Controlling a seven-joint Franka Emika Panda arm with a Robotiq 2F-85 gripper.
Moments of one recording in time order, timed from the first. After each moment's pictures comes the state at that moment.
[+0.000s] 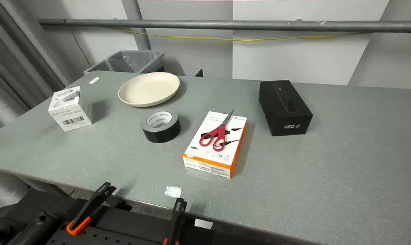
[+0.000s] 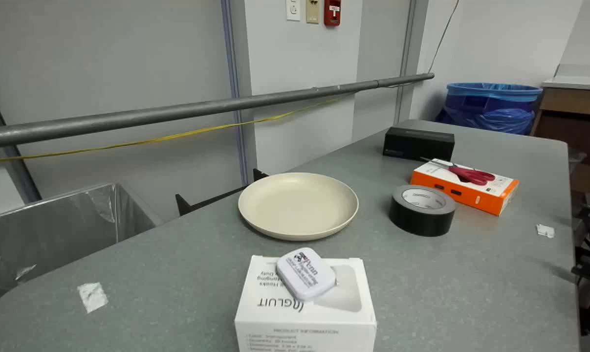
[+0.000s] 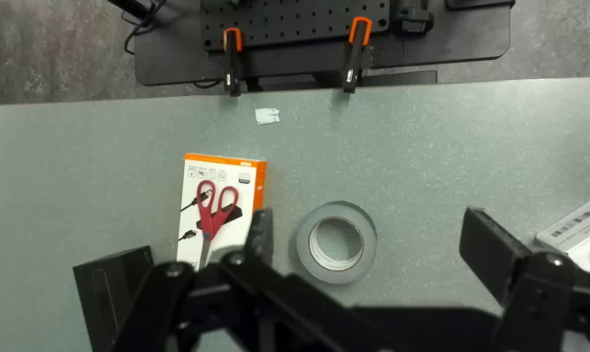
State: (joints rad) arm 0.07 -0.24 0.28 -2.06 -0.07 1.49 0.40
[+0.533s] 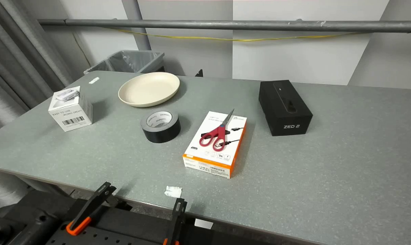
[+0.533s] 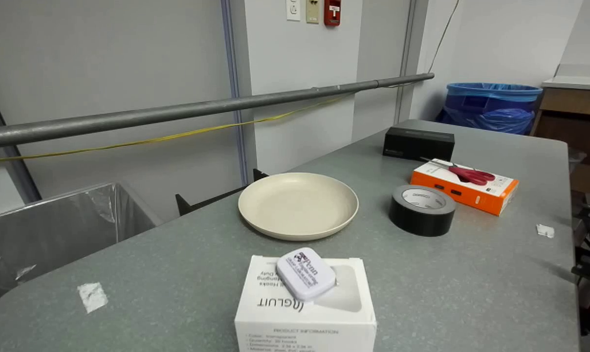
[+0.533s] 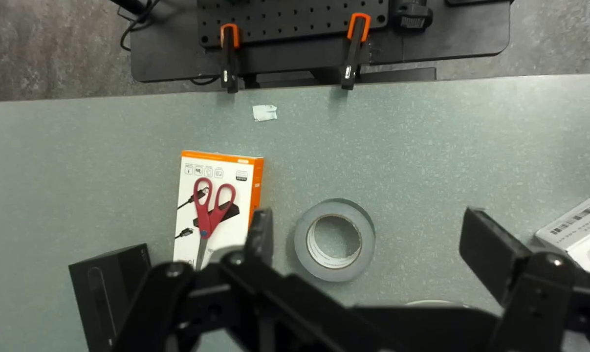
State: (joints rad) arm 0.08 -0.24 0.27 -2.08 -0.07 1.52 0.41
